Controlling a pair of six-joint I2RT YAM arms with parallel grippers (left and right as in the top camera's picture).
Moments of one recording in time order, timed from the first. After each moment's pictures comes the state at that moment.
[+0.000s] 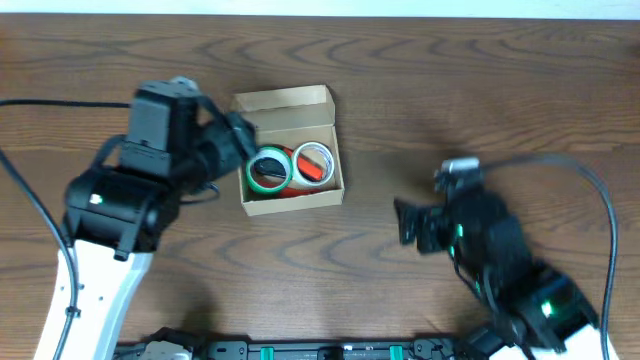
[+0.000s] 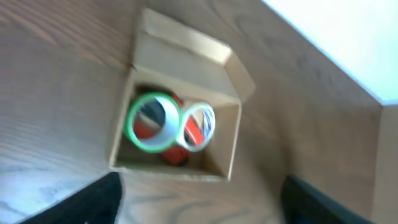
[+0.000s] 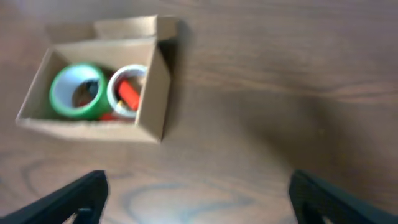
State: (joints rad) left arm -0.27 1.21 1.42 -0.96 0.14 -0.71; right arm 0.55 0.82 0.90 -0.79 0.18 0.37
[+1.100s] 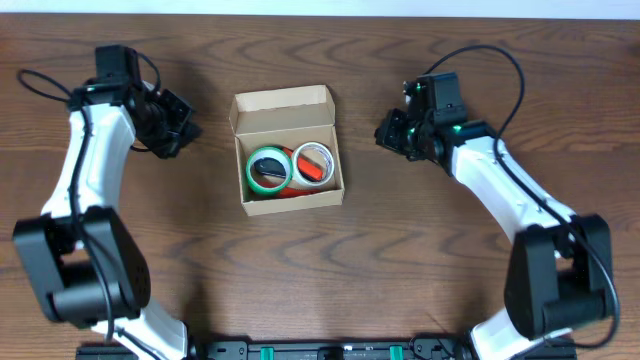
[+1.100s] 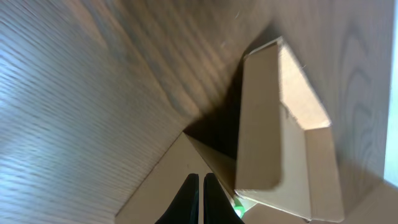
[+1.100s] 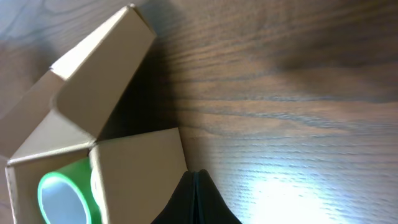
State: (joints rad) left arm 0.15 1.84 1.42 -0.78 0.51 -0.70; right arm 0.23 1.77 1.16 -0.38 -0.35 0.61
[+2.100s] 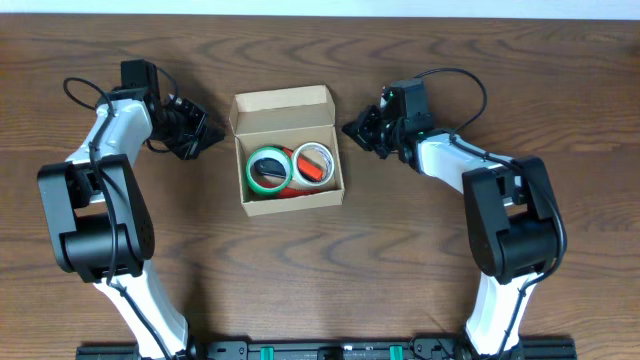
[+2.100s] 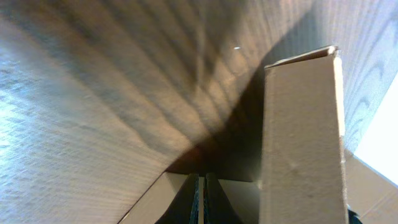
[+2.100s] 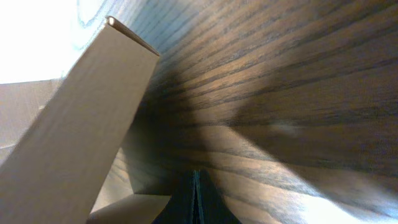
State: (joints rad) left arm 0.14 2.06 1.42 -0.61 0.69 -0.74; right arm 0.28 2.06 1.17 0.07 -0.50 1.00
